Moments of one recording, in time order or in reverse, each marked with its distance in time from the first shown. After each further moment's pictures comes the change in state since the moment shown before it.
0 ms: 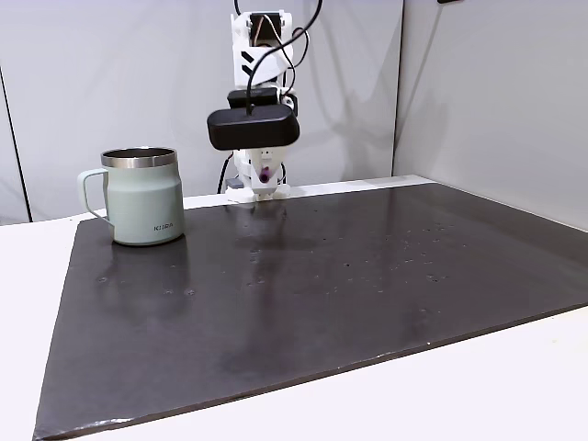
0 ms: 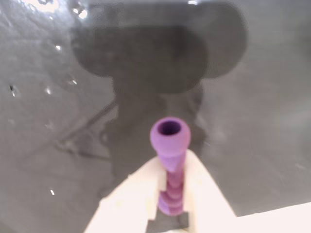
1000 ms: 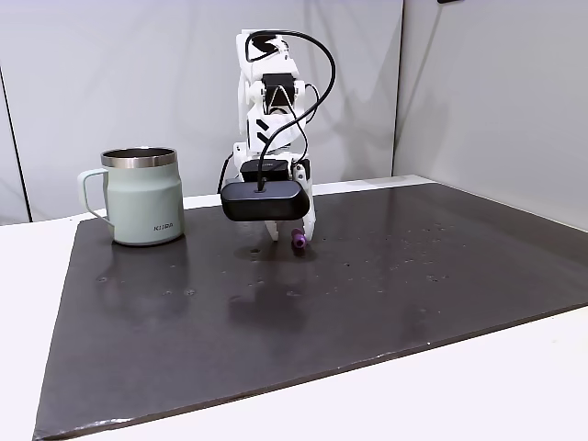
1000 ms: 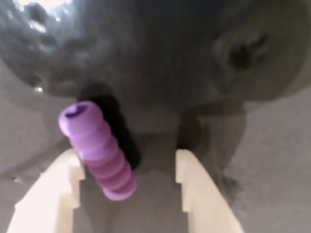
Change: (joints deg) arm -4.1 -13.8 16.5 -29.2 7.9
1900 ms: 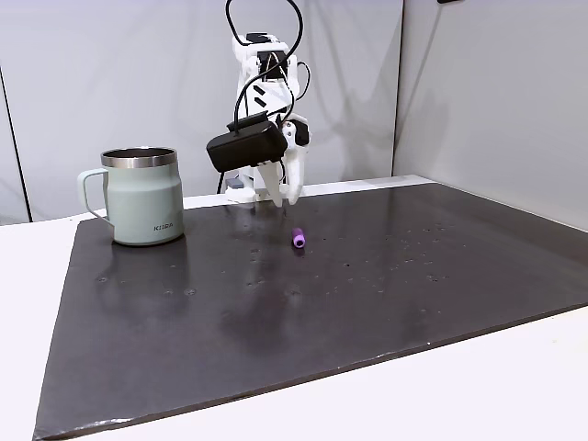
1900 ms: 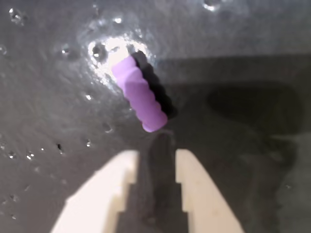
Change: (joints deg) arm -1.2 30.5 19.8 -4.4 15.6
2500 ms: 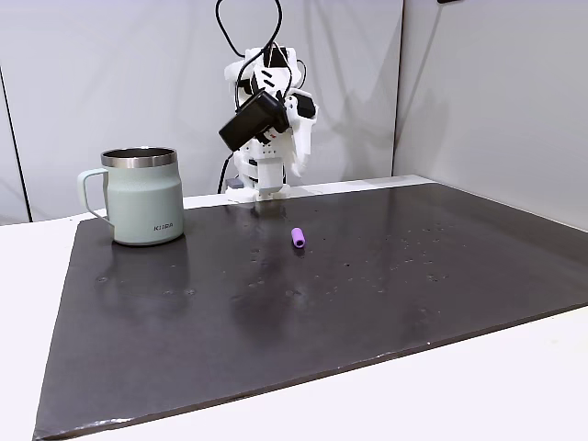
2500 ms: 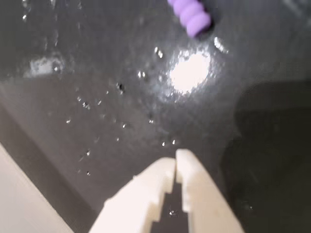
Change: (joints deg) arm -7.7 33.4 14.6 7.5 22.2
